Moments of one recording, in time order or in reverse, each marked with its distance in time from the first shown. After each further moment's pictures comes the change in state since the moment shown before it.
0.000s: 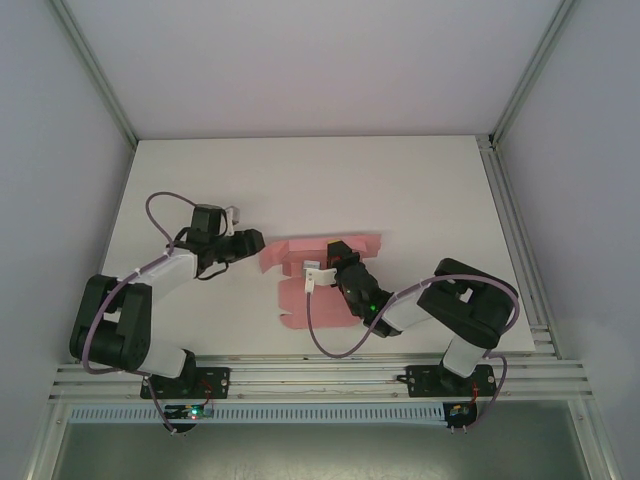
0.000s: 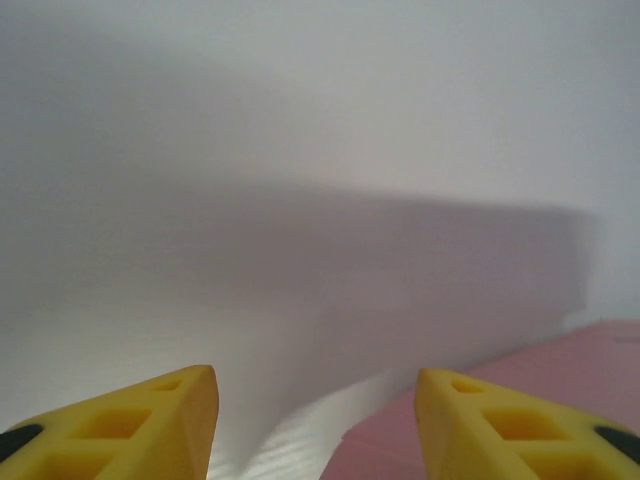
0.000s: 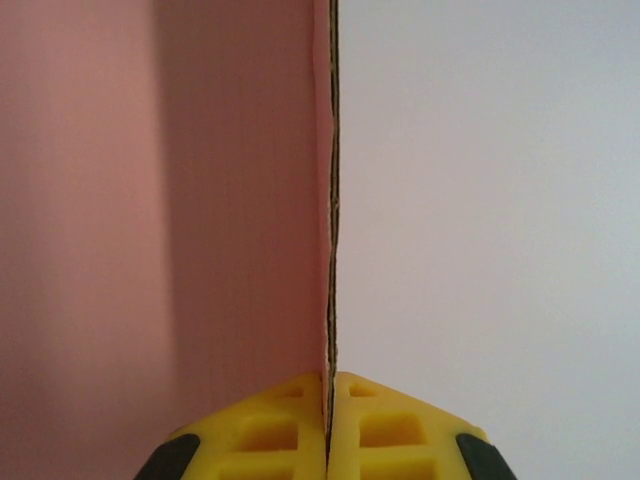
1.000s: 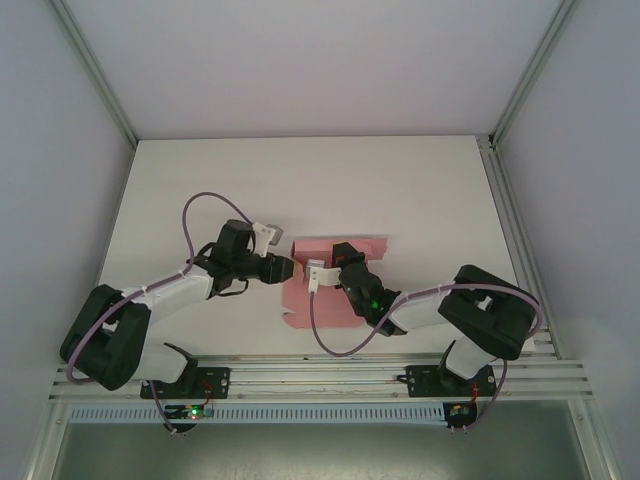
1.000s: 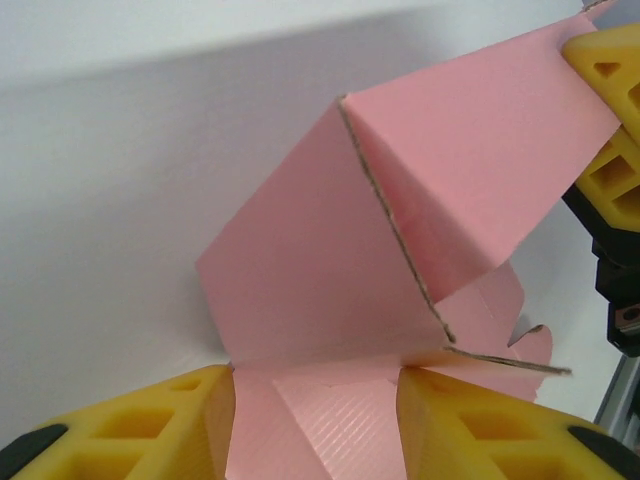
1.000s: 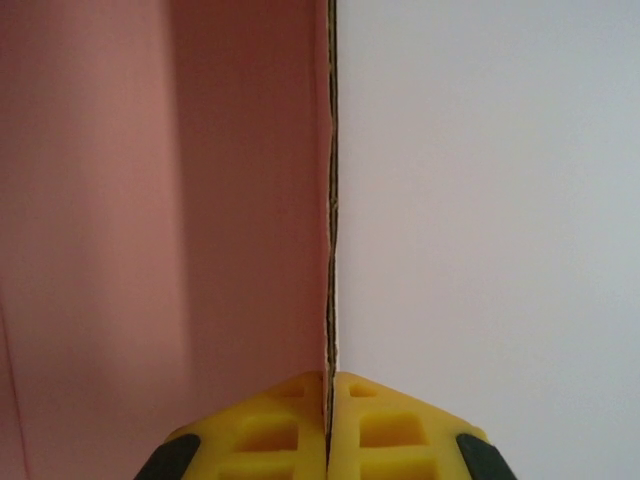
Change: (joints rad) left arm -0.266 -0.071 -0.084 0.096 0.060 0.233; right arm 0.000 -0.119 0.002 -0.230 0.018 0.093
